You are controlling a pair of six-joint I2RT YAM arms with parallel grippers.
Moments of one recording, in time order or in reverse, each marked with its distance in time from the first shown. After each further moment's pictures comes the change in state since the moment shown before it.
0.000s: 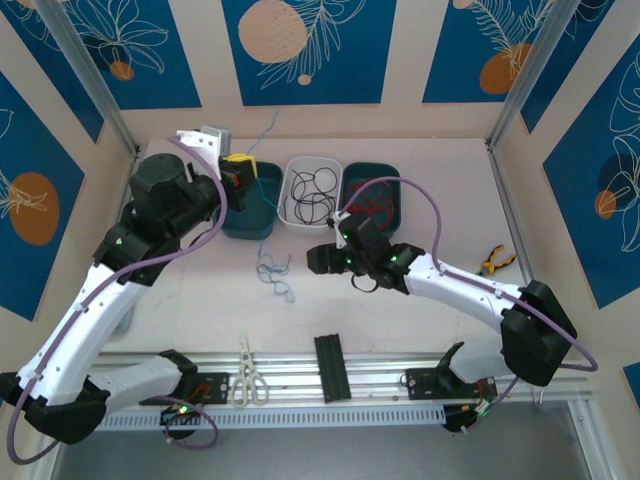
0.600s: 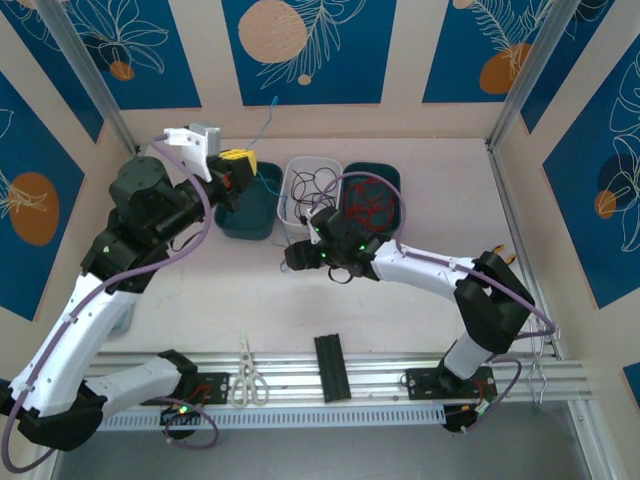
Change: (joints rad) left arm 0.000 -0.055 0.010 0.054 0.094 -0.034; right arm 0.021 0.254 0.156 0.040 -0.016 -0.018
